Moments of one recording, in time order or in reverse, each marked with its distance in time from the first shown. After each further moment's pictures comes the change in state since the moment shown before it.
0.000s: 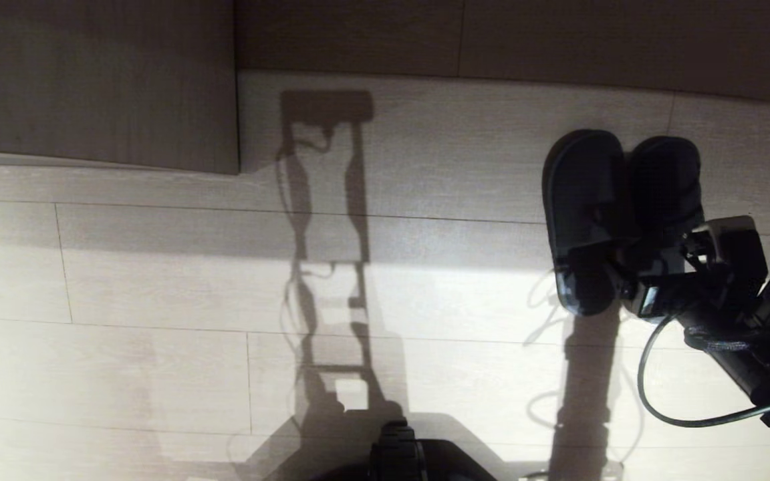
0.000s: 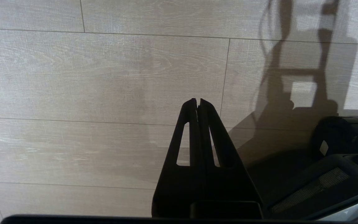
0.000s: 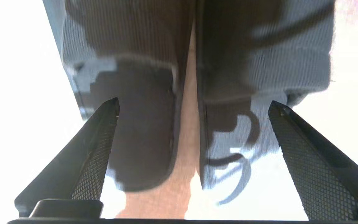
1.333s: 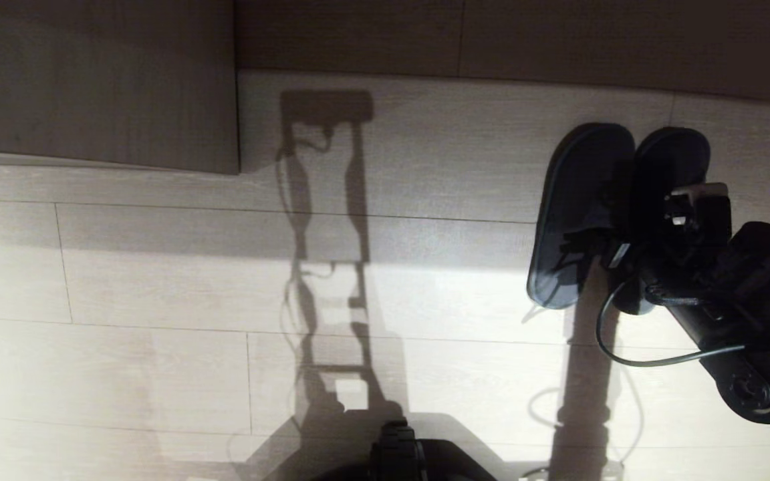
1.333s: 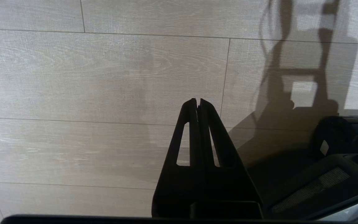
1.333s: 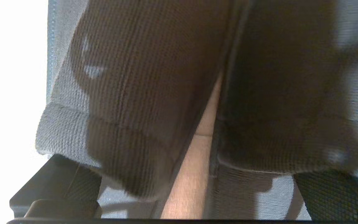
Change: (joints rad) left arm 0.000 0.000 0.000 0.000 0.000 0.002; right arm -0.002 0.183 -0.243 -0.119 0.097 0.097
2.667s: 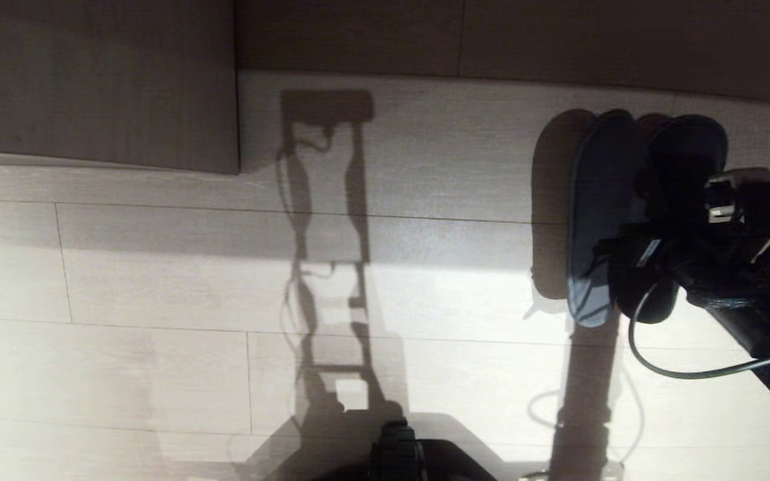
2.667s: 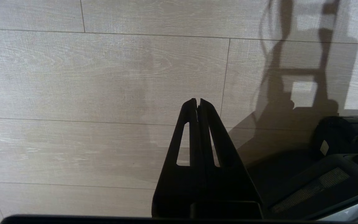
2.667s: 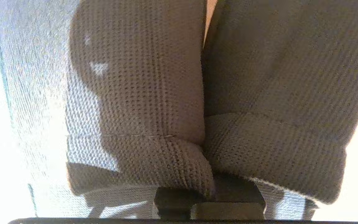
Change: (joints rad) left arm 0.000 0.000 0.000 0.000 0.000 0.000; right arm -0.008 -0.219 0.070 0.172 0.063 0.021
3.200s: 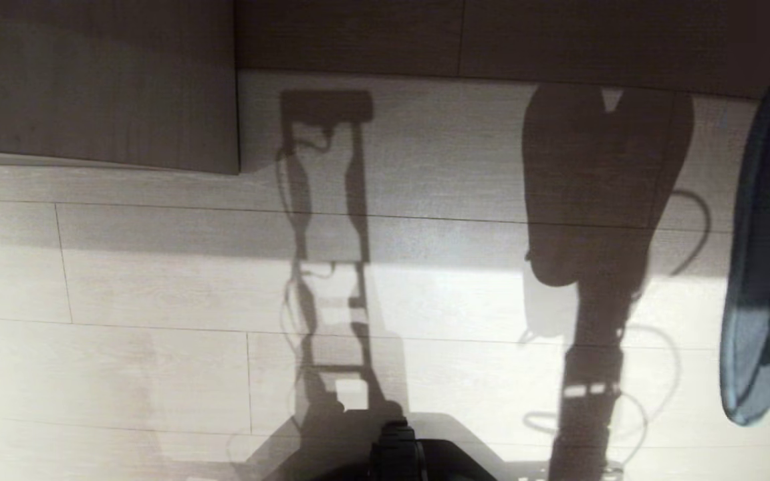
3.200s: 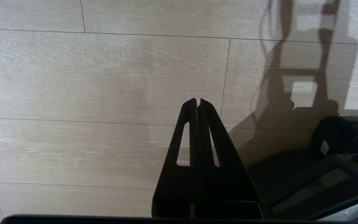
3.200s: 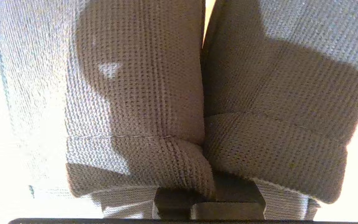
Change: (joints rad) left arm 0.000 0.000 0.000 0.000 0.000 0.000; right arm 0.006 -0.840 0.091 0.737 0.023 -0.010
